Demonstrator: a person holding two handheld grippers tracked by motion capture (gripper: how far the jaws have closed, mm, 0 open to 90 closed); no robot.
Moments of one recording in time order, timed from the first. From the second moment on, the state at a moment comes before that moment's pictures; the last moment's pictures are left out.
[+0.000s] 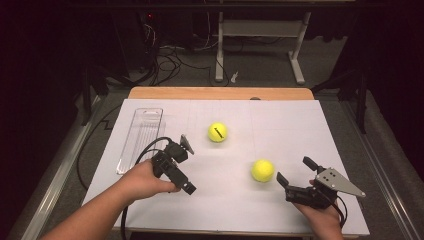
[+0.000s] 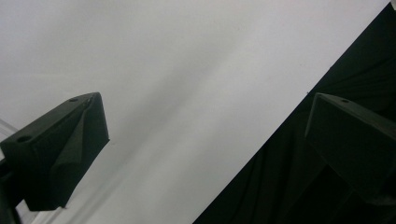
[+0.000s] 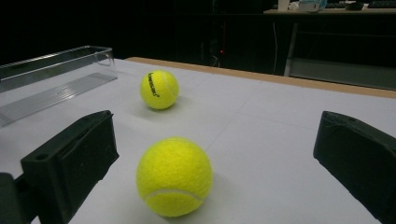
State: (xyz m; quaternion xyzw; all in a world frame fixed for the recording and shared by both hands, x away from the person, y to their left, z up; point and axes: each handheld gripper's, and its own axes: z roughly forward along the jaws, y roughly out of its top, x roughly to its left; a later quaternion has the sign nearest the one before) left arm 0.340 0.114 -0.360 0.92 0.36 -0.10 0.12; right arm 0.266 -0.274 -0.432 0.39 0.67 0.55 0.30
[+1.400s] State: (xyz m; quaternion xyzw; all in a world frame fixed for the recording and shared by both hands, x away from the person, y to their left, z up) left arm 0.424 0.082 -0.352 0.89 0.42 -0.04 0.18; right arm 0.266 -0.279 -0.432 0.40 0.67 0.55 0.30
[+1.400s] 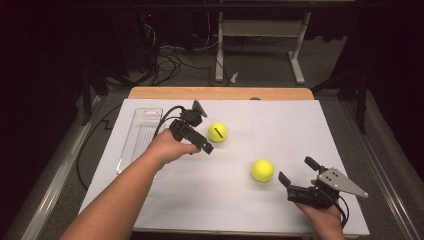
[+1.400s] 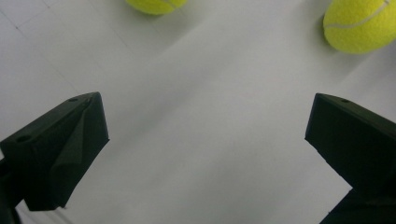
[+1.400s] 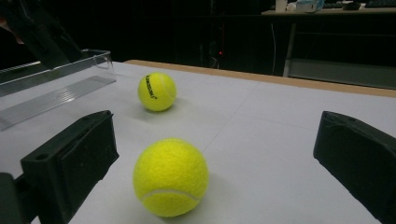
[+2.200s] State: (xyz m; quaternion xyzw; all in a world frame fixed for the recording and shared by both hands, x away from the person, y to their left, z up) left arm 0.458 0.062 -0.364 0.88 0.42 0.01 0.23; right arm 0.267 -0.279 -0.433 0.40 0.67 0.56 0.30
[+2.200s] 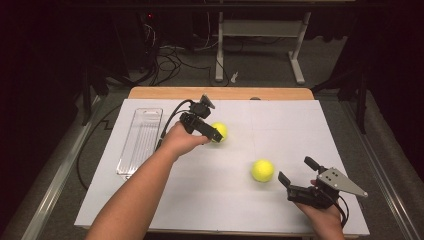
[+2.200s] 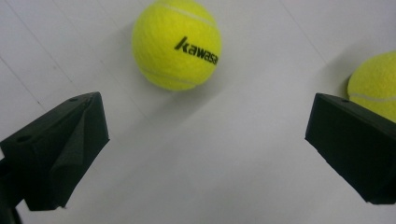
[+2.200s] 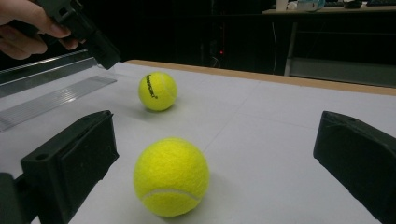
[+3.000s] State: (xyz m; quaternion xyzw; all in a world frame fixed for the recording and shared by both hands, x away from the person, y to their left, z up) left arm 0.490 0.043 -0.404 0.85 0.45 0.04 0.28; right arm 0.268 -0.277 -0.435 0.40 0.67 0.56 0.29
